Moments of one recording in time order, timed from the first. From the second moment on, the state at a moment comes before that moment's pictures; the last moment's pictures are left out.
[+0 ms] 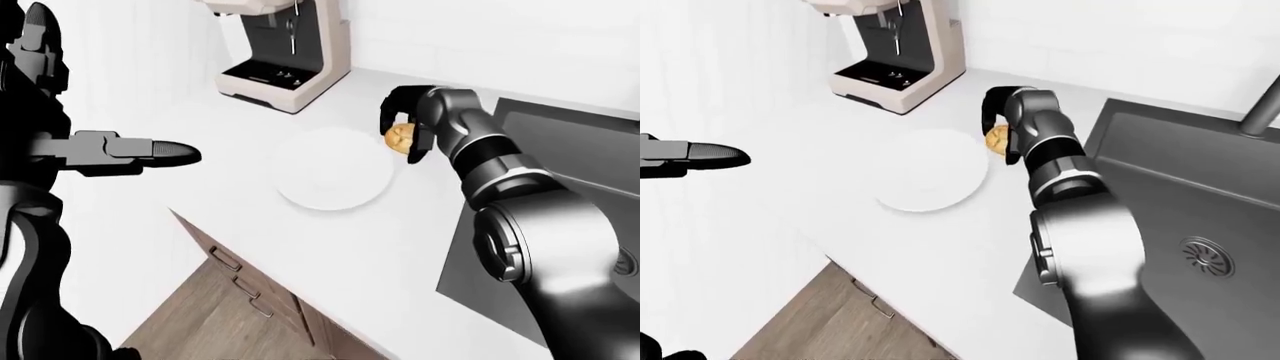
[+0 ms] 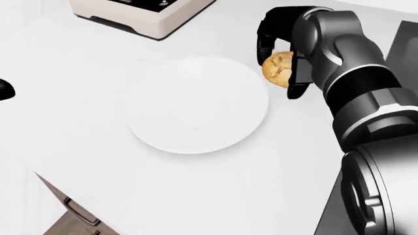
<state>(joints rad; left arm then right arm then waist) -0.59 0.54 0.41 -0.85 -0.14 1.04 -0.04 -1.46 -0.30 0.01 1.40 -1.27 -0.05 0.40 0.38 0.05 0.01</state>
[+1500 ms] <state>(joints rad) -0.59 0.53 0.40 -0.85 -0.12 1.04 -0.06 -1.51 -0.26 0.03 1.37 -1.13 -0.86 0.44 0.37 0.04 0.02</state>
